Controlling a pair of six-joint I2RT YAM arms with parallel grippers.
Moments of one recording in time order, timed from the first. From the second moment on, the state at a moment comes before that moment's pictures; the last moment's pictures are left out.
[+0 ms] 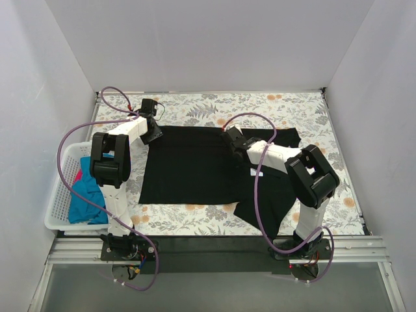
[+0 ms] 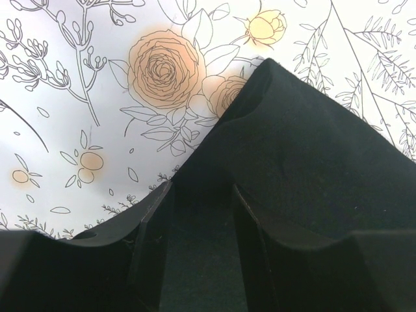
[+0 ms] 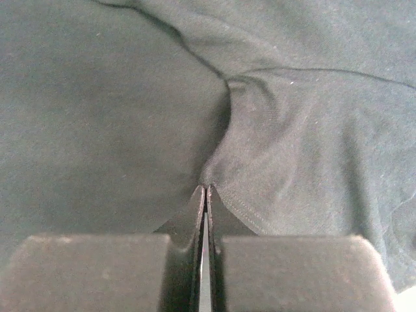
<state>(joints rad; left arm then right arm) -0.14 2.08 1.49 -0.50 -0.29 -0.64 0.68 1.85 1.17 -0.39 0.40 0.17</state>
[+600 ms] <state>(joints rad) -0.14 2.08 1.50 -0.54 -0.34 -0.62 0.71 1.78 1.18 -0.49 0.39 -0.05</state>
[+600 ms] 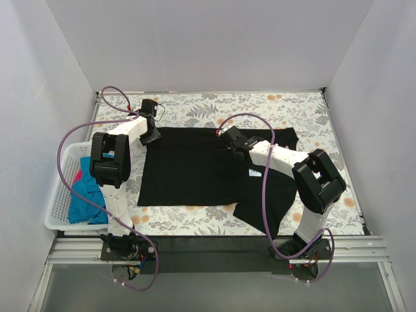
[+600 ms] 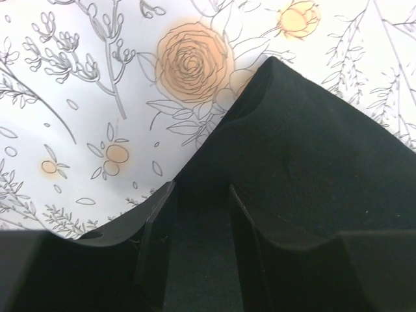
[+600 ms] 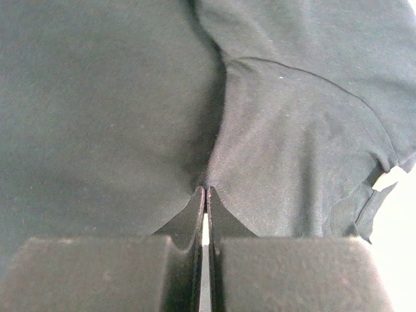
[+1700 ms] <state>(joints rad) -0.14 2.04 1.53 -0.49 -0.22 -0.65 -0.16 1.78 1.25 -0.22 -0.23 0.19</state>
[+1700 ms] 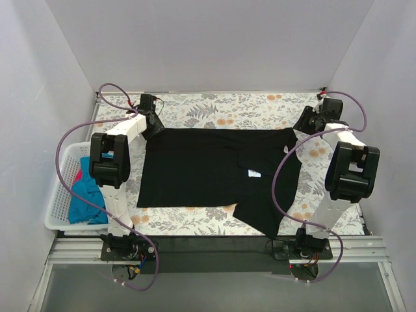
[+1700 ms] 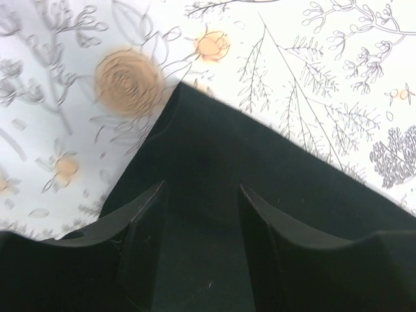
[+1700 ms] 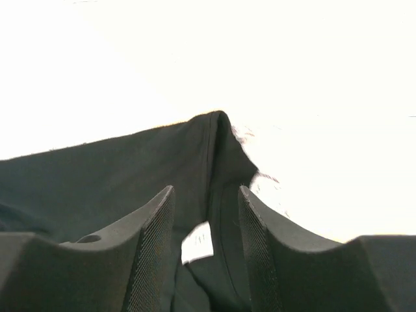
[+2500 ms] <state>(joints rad) -0.12 2.15 1.59 -0.47 -0.20 -0.67 -0.24 2.11 1.31 0.02 -0.60 0.36</state>
